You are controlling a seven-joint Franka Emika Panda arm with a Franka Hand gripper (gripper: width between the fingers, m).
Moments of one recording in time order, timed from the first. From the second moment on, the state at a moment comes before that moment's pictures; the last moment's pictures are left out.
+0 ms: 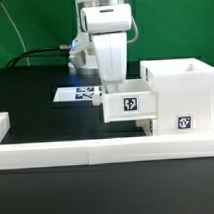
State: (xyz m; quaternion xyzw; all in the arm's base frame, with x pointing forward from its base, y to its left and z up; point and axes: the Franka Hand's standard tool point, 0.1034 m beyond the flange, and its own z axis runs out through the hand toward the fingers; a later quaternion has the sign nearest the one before) arm 0.527 -0.005 0.054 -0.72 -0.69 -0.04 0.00
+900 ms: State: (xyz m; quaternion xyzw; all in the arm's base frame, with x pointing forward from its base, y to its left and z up) arm 0.526 -0.004 0.053 -0.72 -0.69 -0.04 0.00
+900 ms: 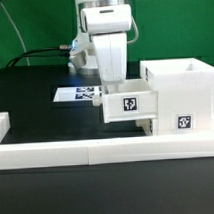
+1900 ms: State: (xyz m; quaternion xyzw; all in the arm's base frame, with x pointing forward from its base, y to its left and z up) arm 0.527 -0.005 0.053 -0.71 -0.70 -0.03 -0.02
